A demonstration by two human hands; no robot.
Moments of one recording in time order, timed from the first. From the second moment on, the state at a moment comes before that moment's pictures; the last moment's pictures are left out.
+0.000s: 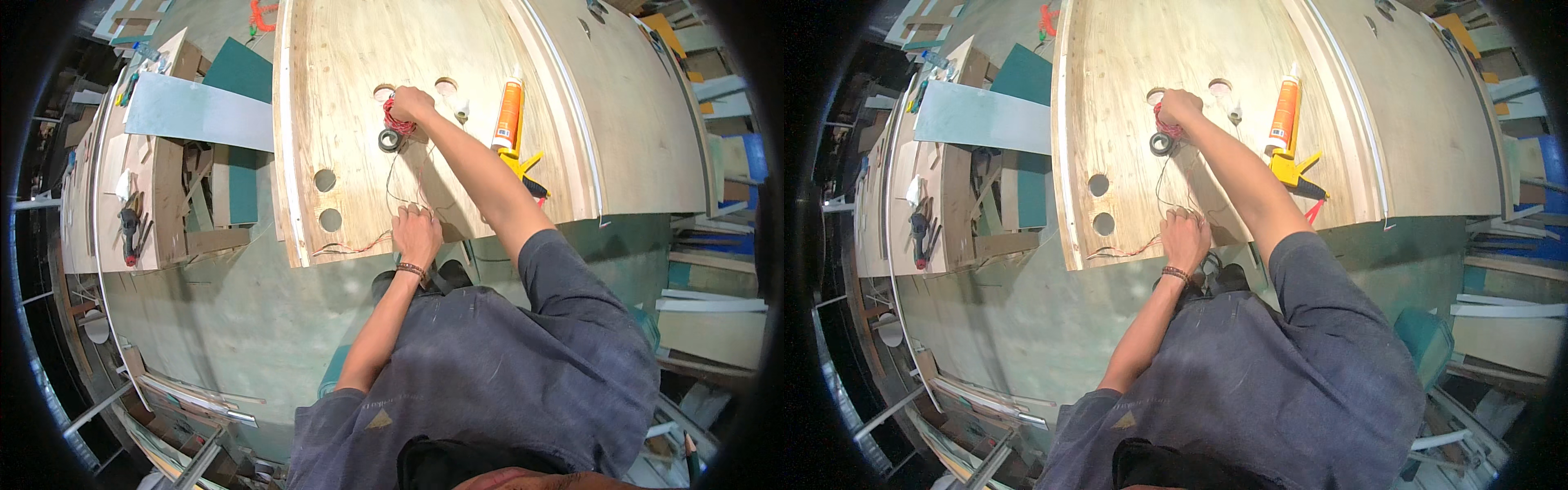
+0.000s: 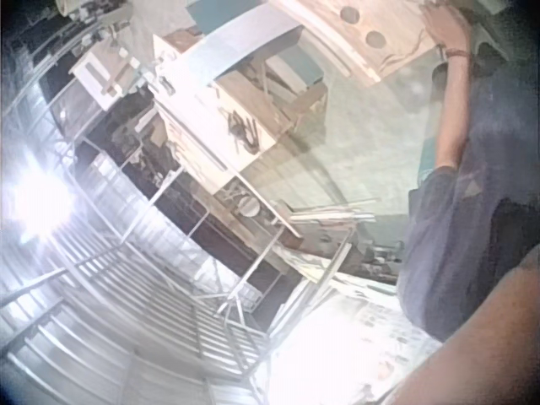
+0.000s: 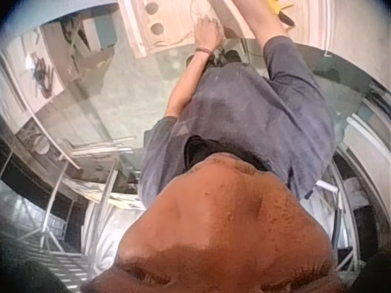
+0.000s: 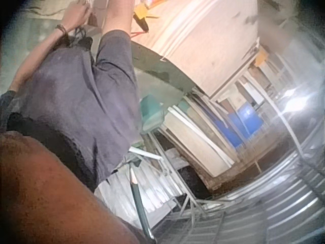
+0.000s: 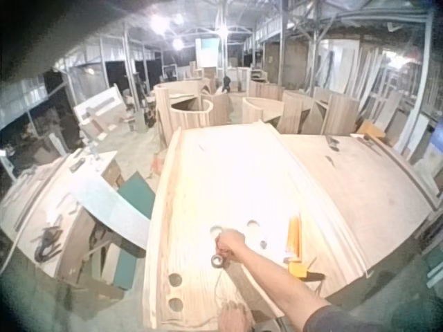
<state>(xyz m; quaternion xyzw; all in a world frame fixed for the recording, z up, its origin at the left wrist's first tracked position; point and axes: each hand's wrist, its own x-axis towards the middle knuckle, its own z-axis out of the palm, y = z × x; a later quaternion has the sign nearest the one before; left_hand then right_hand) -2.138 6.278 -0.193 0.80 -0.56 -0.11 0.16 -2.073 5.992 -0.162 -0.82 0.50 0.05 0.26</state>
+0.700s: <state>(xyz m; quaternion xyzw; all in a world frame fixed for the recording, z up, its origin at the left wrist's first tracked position) -2.121 6.268 -0.206 0.76 -0.55 -0.27 0.19 -2.119 5.997 -0.147 -0.82 0.51 -0.07 0.24</state>
